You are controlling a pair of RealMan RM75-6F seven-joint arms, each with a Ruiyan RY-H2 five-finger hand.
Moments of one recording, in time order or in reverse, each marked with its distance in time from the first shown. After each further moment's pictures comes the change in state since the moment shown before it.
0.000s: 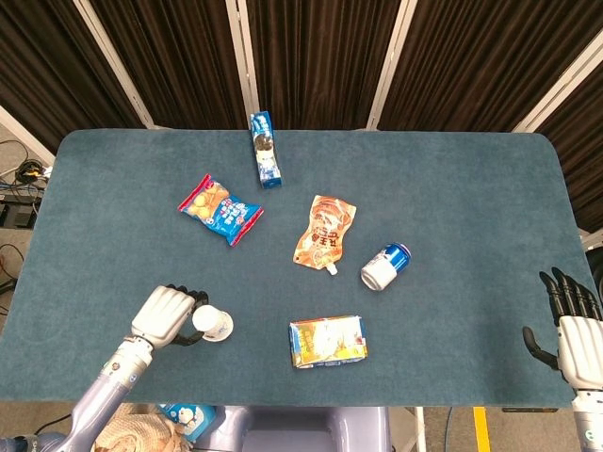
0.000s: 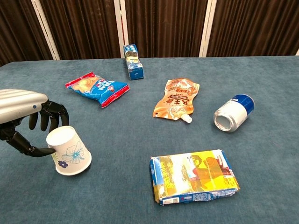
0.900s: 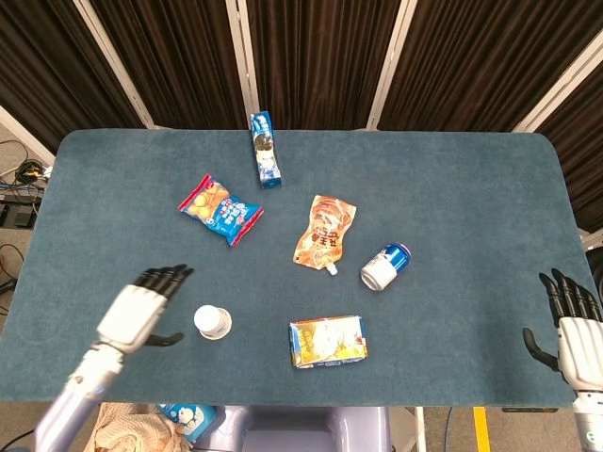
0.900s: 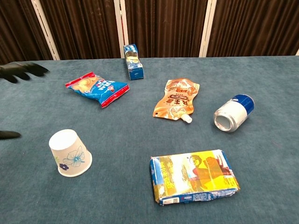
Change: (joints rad) left arm 0.128 0.153 0.058 -0.021 0.279 0.200 -0.233; right arm -0.003 0.003 -0.006 0.002 -0.007 0.000 0.000
